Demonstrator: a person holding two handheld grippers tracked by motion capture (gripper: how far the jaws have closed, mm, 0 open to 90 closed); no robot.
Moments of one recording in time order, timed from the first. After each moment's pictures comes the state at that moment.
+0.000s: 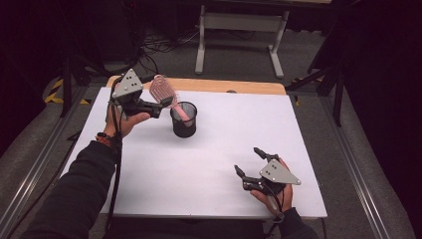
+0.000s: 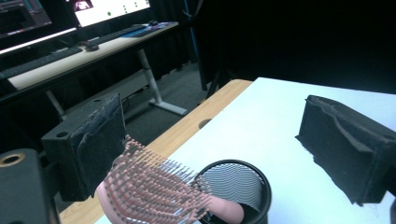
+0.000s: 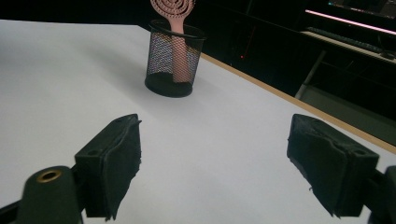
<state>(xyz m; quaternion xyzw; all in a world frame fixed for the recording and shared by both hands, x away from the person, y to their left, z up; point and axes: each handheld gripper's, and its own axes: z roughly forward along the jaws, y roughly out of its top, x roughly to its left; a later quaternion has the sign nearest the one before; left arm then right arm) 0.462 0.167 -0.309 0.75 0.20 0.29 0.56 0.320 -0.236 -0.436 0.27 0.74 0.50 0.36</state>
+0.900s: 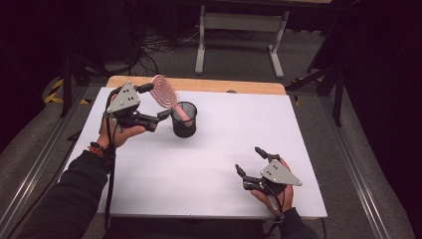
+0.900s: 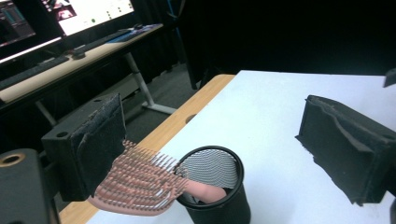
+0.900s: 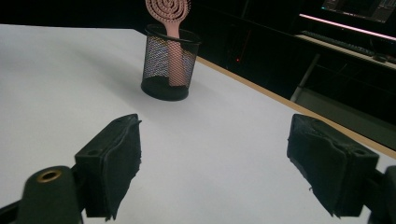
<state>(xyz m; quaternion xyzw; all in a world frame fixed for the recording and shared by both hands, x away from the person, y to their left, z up) 0.431 0.170 -0.316 0.77 0.16 0.29 0.55 0.318 -0.237 -0.435 0.27 0.73 0.50 0.37</state>
